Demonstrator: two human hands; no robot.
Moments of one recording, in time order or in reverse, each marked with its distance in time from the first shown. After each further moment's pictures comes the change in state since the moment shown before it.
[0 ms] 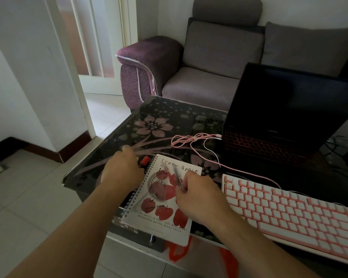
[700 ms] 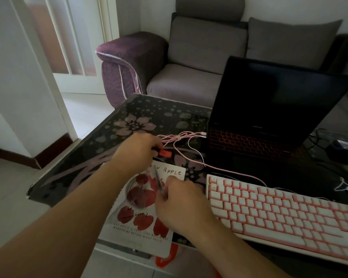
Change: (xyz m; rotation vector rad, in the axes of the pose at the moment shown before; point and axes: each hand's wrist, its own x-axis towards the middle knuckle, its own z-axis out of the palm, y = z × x) left_hand 0.053 0.069 0.018 0.109 -0.055 0.491; right_hand -0.001 0.007 0.004 0.017 0.036 -0.065
